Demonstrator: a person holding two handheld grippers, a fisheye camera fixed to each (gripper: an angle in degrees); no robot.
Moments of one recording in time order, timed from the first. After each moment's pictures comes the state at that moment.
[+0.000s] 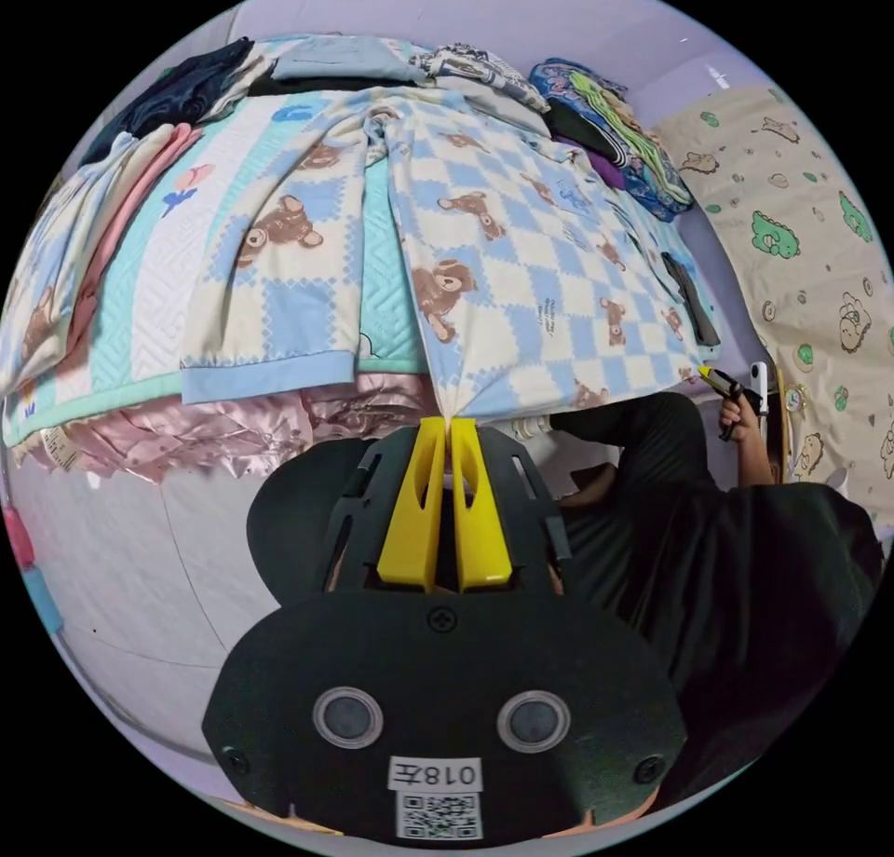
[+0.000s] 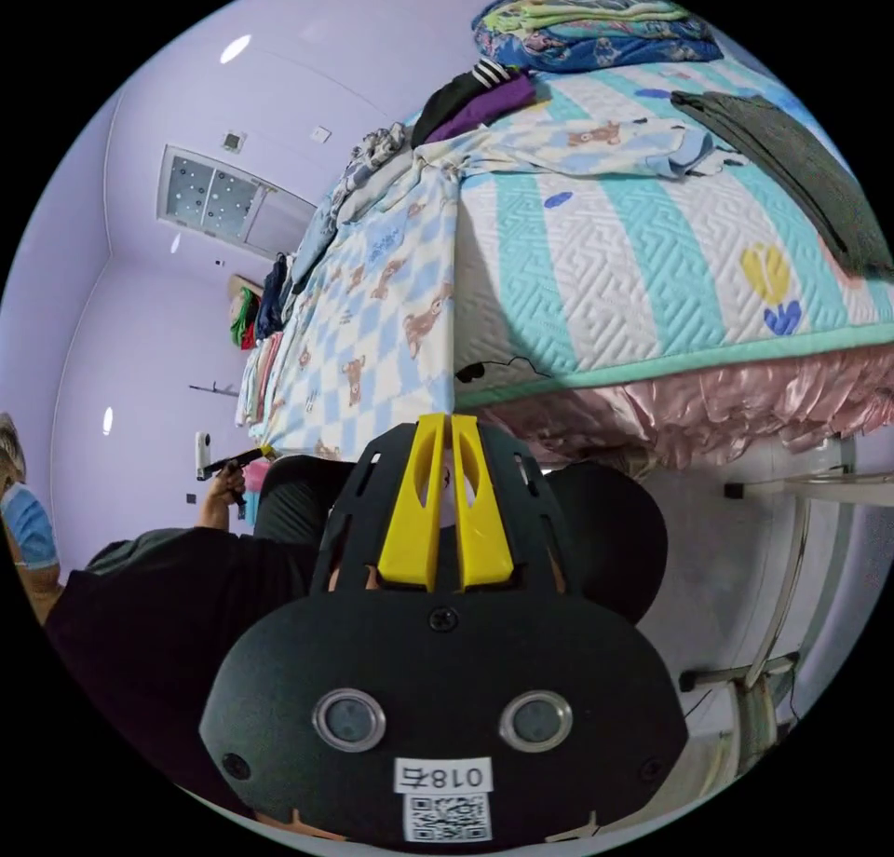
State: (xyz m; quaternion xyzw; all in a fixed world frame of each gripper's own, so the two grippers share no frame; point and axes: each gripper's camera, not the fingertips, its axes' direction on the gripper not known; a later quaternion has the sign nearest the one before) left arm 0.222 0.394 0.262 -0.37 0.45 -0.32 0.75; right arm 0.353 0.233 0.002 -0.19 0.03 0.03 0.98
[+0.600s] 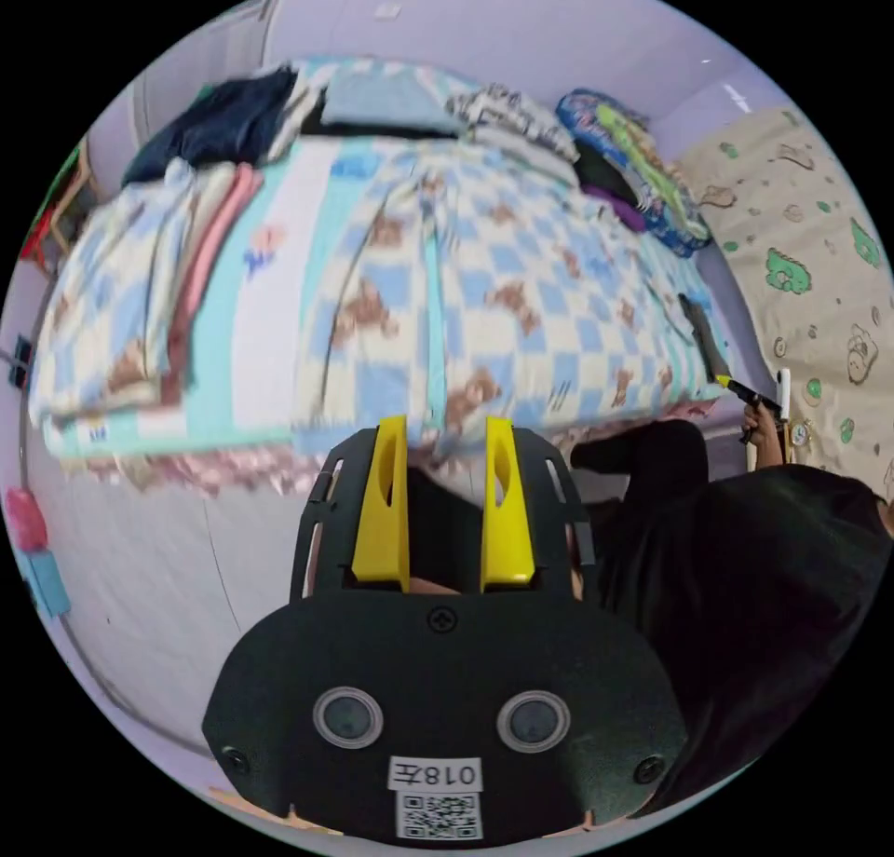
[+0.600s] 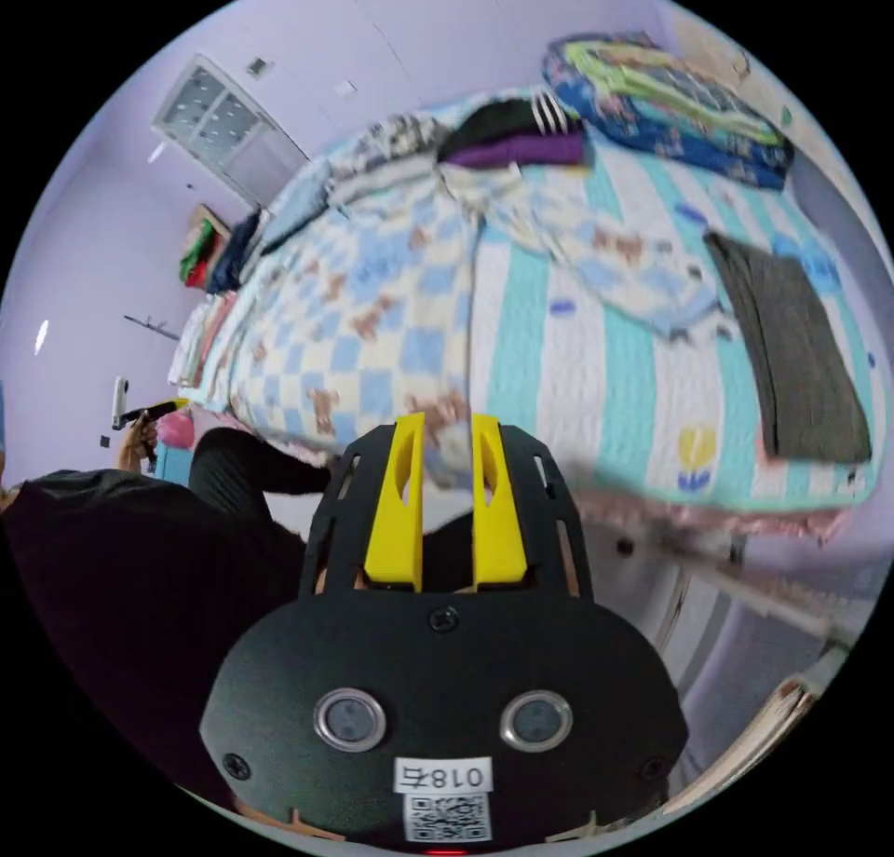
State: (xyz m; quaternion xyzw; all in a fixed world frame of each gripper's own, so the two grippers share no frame) left arm 0.129 0.344 0.302 -0.34 0.40 -0.33 0.79; right arm 0.250 0.102 0.036 -0.16 0.12 -0.13 0.97
